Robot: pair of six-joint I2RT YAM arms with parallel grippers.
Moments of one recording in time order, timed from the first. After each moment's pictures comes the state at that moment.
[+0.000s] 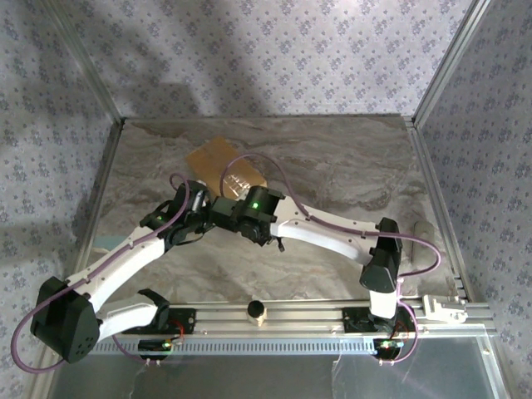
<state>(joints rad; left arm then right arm) -0.57 1.11 0.74 -0.42 0.05 -0.97 1.22 1.85 1.87 -1.54 0.53 0.39</state>
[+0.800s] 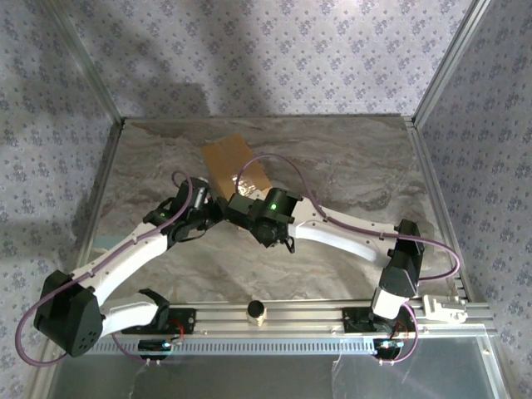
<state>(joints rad) -0.57 1.15 0.76 -0.39 0.06 -0.97 1.17 1.72 1.67 -1.36 0.43 0.43</state>
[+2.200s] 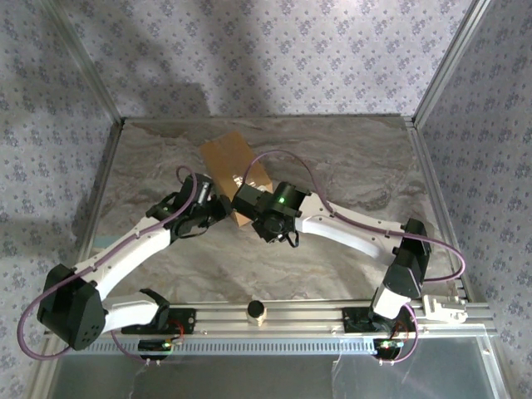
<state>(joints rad) -0.58 1.20 0.82 -0.45 0.04 -0.93 1.11 1.69 1.62 -1.28 0.33 0.43</state>
